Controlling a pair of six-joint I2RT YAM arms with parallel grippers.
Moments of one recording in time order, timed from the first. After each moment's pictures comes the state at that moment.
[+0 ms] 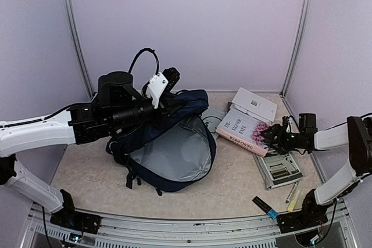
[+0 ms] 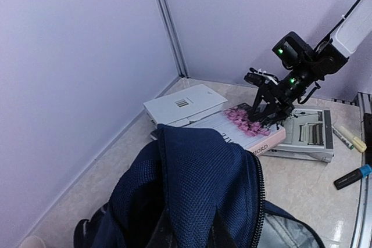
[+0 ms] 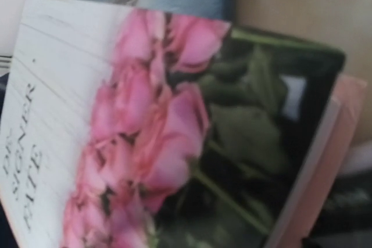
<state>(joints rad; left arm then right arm) -1.02 1.32 1.12 0.02 -0.11 0.25 -0.07 1.46 0.52 0.18 -0.67 0.61</state>
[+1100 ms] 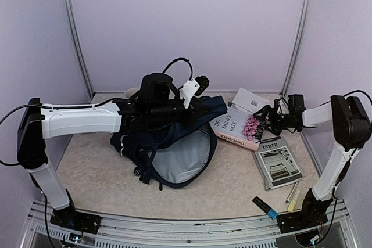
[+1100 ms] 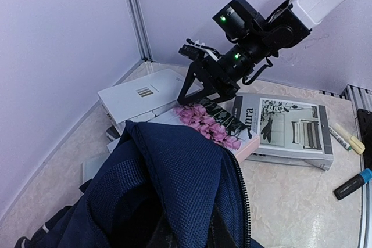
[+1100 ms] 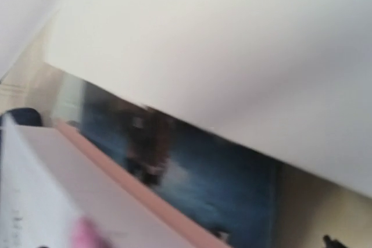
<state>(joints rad) -0.93 1.74 1.34 0.13 0.14 0.18 -0.02 1.77 0.92 0.14 -0.59 0.57</state>
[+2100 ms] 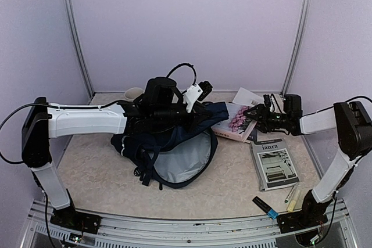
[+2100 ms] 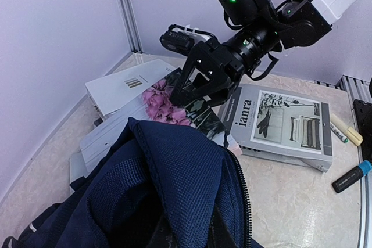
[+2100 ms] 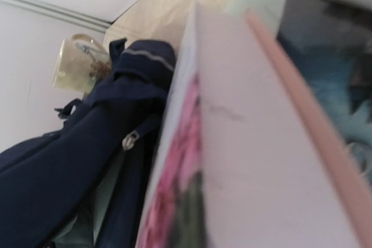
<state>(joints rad) -0.93 1.78 1.34 0.13 0.17 0.18 0.10 1.67 0.80 0.39 -0.81 0.72</state>
